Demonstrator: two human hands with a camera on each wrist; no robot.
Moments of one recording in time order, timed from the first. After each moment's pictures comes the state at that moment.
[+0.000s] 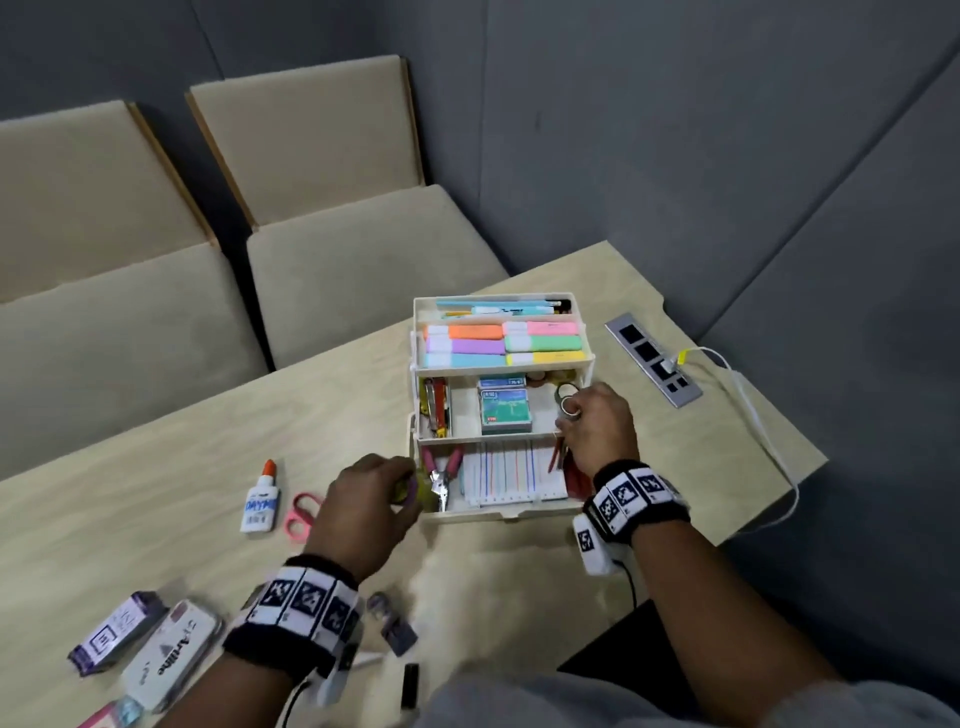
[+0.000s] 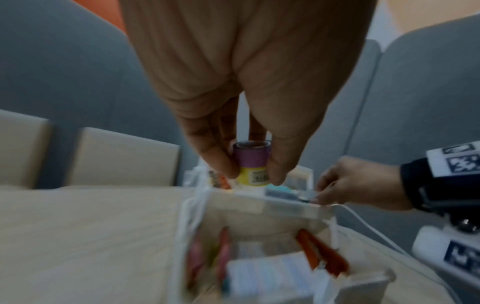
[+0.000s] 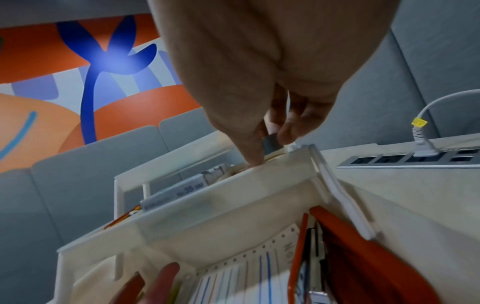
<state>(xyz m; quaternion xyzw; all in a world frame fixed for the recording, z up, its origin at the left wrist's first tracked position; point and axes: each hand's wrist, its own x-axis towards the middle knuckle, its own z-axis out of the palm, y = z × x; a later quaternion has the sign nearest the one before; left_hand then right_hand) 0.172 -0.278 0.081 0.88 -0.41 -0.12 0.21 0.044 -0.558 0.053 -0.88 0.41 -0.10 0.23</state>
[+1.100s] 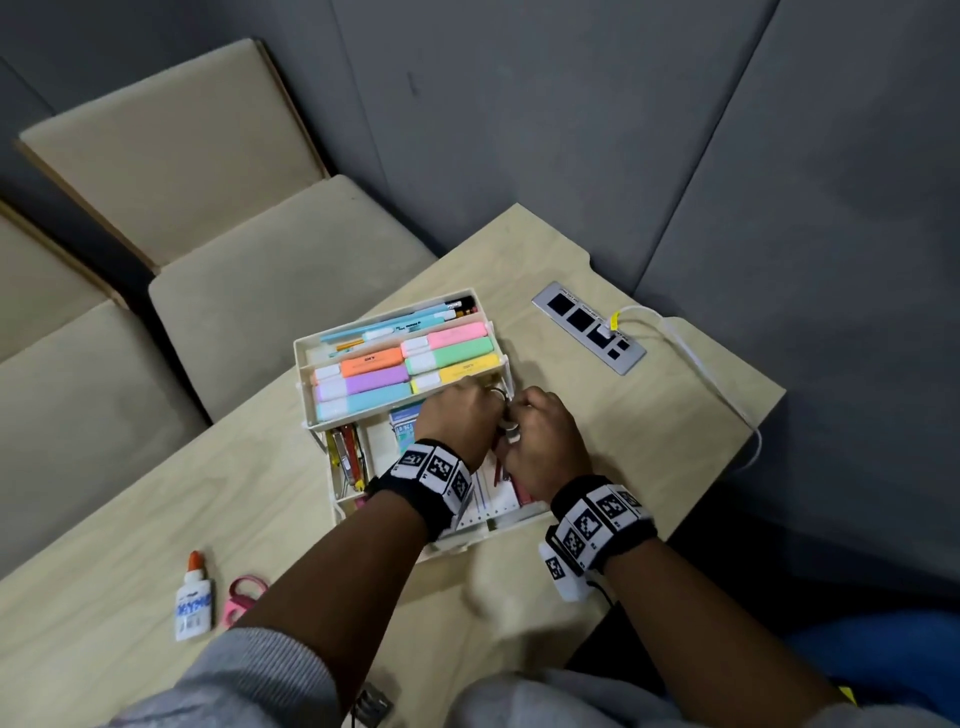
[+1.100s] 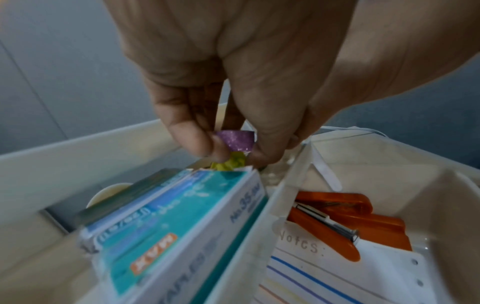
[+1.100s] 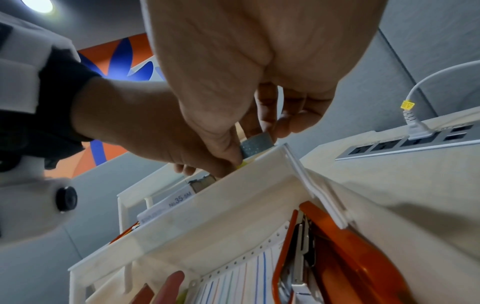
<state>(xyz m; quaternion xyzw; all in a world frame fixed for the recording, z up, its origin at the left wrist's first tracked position) 0.141 -0.530 0.093 0.79 -0.60 -0.06 -0.11 0.028 -0.582 0.026 -0.87 0.38 -0.14 0.29</state>
